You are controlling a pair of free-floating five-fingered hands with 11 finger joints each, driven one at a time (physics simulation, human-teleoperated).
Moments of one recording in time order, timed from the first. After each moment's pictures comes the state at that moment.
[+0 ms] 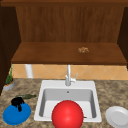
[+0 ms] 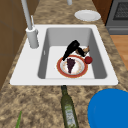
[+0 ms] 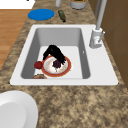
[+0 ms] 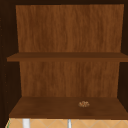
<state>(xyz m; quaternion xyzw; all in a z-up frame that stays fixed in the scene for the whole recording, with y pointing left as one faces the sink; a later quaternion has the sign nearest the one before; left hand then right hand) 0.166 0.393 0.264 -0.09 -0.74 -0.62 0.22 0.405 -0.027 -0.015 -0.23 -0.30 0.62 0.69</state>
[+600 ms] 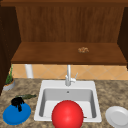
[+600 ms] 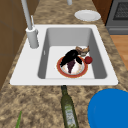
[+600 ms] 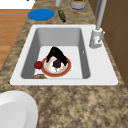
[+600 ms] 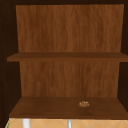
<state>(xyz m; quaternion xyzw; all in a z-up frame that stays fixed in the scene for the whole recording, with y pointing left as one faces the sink) 0.166 0.393 0.264 -0.09 -0.74 -0.62 0.22 0.412 0.018 -0.065 -0.32 -0.27 0.63 0.65</state>
